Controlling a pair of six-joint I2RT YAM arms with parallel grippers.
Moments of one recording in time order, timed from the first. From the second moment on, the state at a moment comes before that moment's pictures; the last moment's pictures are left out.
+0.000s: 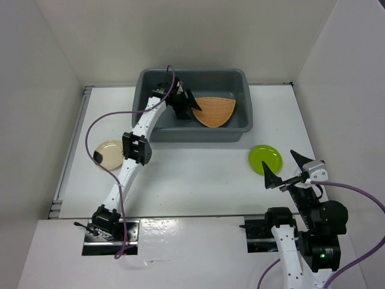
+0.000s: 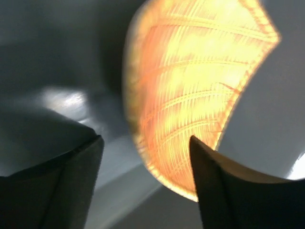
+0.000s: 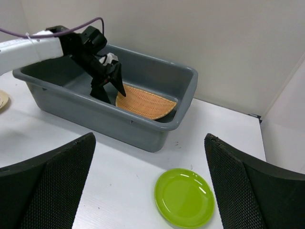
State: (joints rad) left arm -0.32 2.98 3.10 -1.01 0.54 -0.80; right arm 0.01 0.06 0.82 -0.56 -0.32 -0.08
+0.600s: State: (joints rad) left arm -0.27 1.33 1.80 -0.88 -0.16 -0.64; right arm 0.00 0.01 0.82 -0.55 -0.31 -0.08
